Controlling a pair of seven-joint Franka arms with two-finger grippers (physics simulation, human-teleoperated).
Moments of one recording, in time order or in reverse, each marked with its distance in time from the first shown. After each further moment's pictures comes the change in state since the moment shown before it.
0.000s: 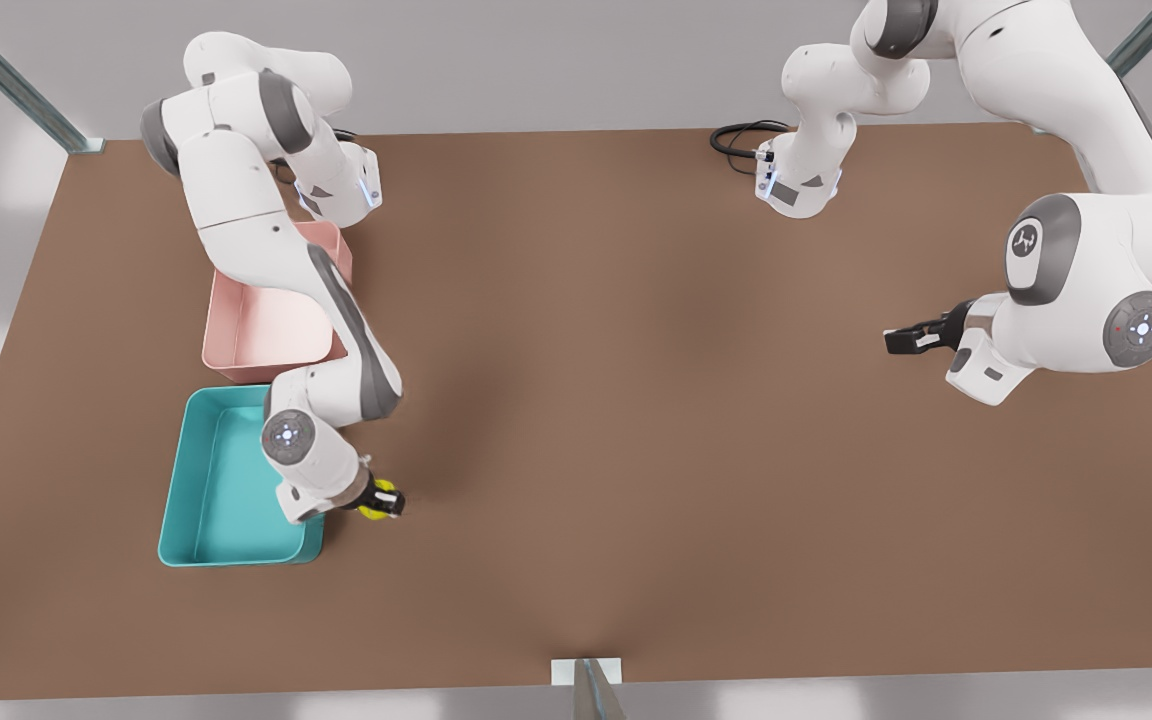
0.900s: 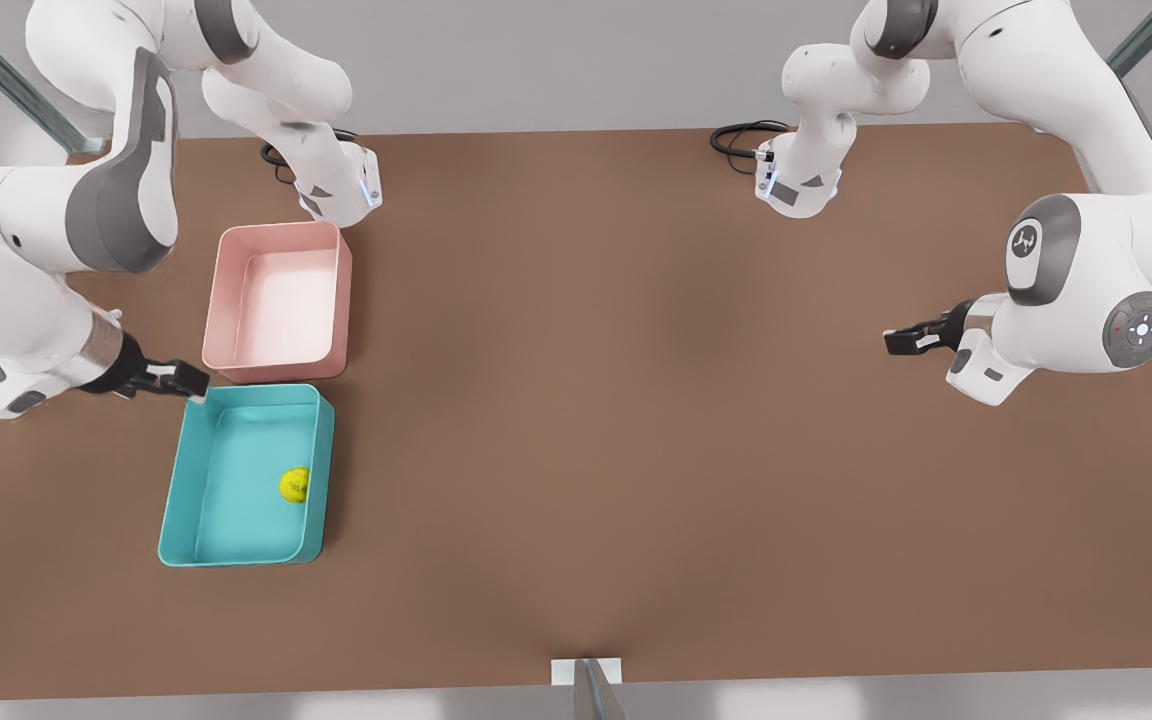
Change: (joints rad) left arm 0.000 0.001 0.000 0.000 0.000 0.000 -0.011; right arm -0.194 -0.426 -0.002 0.267 -0.031 -0.875 -0.336
